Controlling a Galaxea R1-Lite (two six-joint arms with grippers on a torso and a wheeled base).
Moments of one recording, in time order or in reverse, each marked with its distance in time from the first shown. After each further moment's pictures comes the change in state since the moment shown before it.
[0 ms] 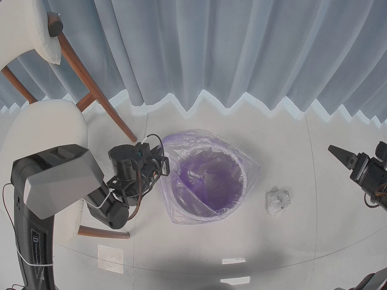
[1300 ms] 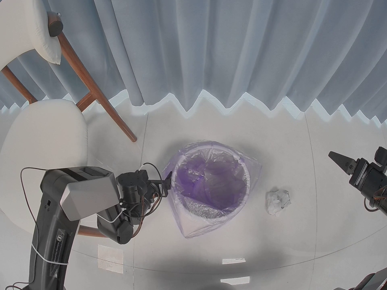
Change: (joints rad) left arm 0.032 0.232 0.020 -0.138 0.001 -0.178; right arm -0.022 0.005 0.031 0.000 0.001 -0.002
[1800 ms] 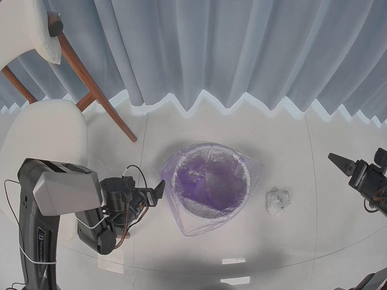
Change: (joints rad) left arm 0.002 -0.168 0.307 -0.060 -0.003 -0.055; right arm -0.001 0.001 0.007 0.000 0.000 -0.006
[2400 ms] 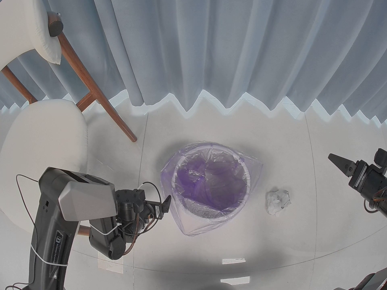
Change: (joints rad) left arm -0.025 0.139 -0.045 0.000 0.006 0.098; right arm 0.000 -0.001 0.004 -0.001 -0.003 -0.001
